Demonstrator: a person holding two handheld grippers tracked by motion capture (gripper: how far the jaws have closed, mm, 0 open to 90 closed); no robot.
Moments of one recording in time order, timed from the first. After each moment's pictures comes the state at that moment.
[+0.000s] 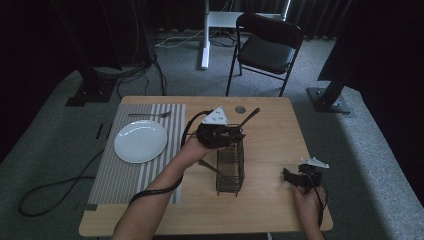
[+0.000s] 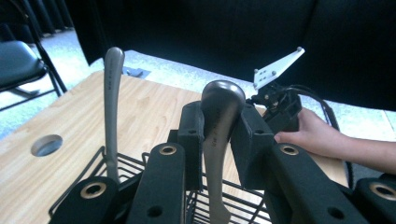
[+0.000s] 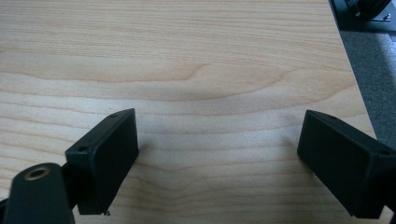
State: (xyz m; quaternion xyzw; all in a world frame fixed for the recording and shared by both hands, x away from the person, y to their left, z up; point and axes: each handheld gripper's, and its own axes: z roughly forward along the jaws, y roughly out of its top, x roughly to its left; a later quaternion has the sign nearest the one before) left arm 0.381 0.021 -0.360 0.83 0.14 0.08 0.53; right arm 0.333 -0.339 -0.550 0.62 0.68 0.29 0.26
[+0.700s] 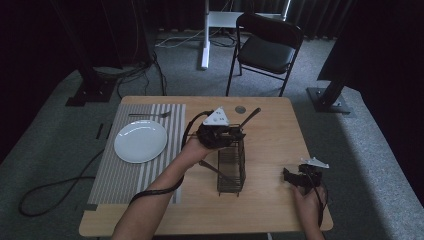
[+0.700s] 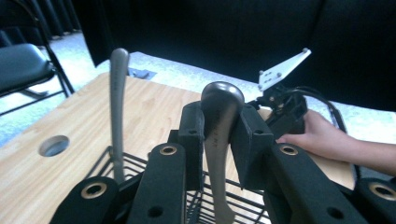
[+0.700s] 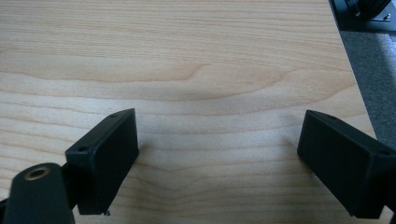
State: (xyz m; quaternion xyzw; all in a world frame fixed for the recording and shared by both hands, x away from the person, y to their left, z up) left arm 0.378 0.019 -0.360 0.83 0.15 0.09 0.53; right arm 0.333 -0.339 -0.550 0.62 0.68 0.29 0.26
